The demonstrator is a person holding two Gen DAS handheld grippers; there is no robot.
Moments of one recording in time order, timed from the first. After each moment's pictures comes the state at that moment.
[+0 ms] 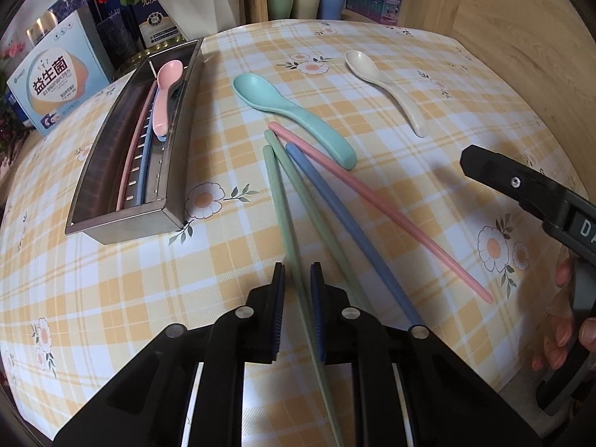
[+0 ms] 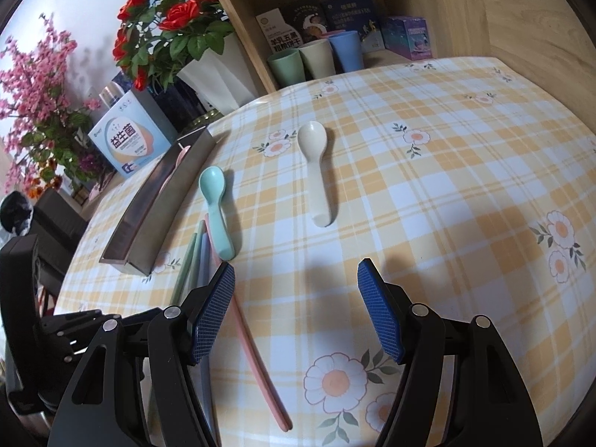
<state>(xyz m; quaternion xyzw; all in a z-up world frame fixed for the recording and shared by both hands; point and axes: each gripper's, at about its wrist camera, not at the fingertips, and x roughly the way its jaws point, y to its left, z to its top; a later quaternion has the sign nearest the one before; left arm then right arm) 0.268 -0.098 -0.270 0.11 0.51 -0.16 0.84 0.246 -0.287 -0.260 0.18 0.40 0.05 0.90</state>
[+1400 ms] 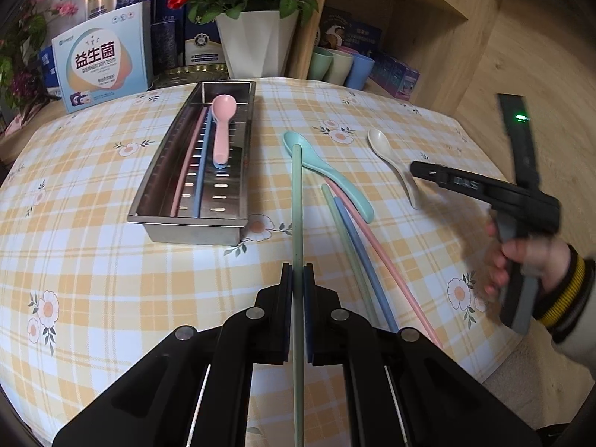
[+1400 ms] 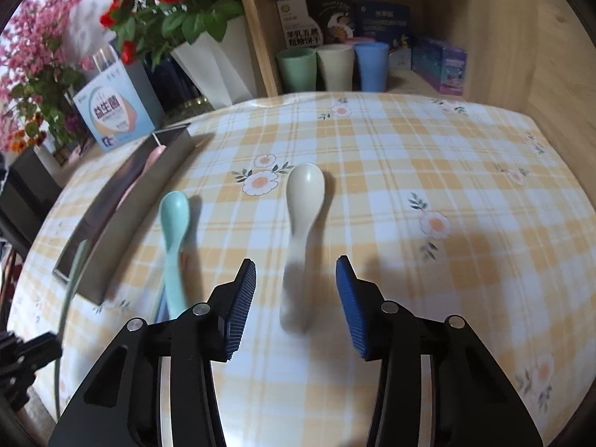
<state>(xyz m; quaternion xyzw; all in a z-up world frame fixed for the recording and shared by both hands) 0.251 -0.036 -0.228 -0.02 0.44 -0.16 0.89 0.342 -0.291 -0.252 0.08 0.43 0.06 0.90</state>
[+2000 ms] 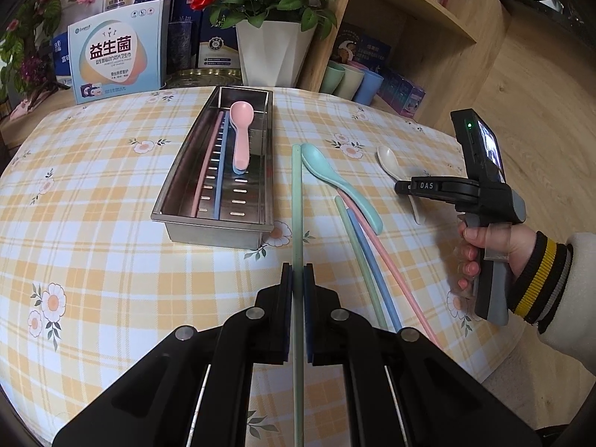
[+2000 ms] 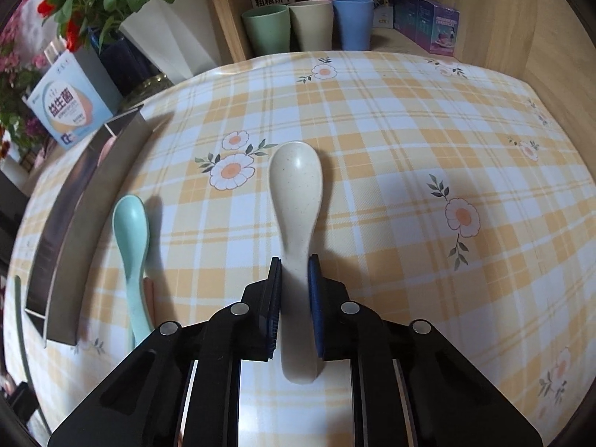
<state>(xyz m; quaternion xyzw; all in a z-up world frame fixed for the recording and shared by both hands) 0.249 -0.013 -0.224 -0.05 0.42 -0.16 0.89 0.384 -0.275 -0.277 0.08 0.49 0.00 0.87</state>
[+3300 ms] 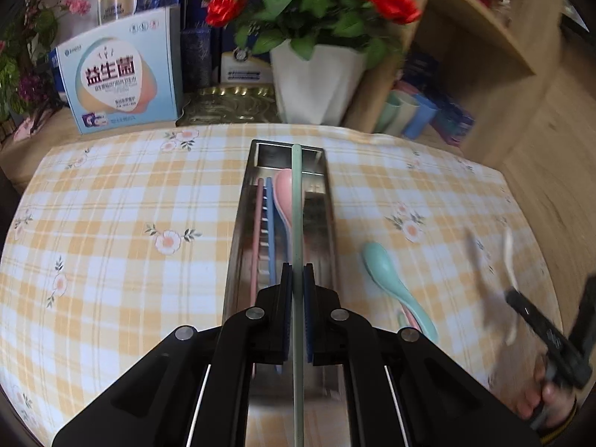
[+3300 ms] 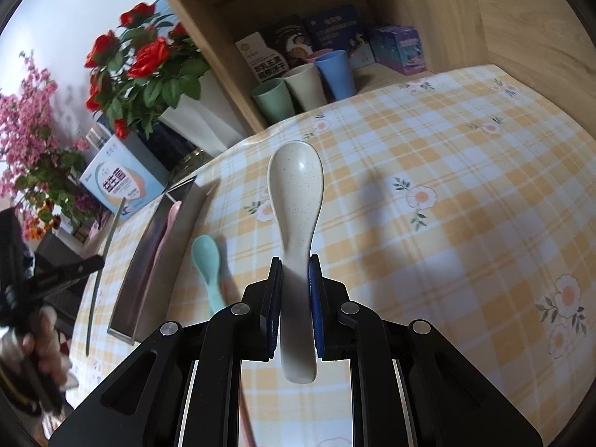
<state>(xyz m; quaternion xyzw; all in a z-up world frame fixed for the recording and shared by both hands) 0.406 0.009 -0.190 -0.04 0.46 -0.11 0.88 0.304 -0.314 -0.235 0.23 0.38 0.03 0.90</state>
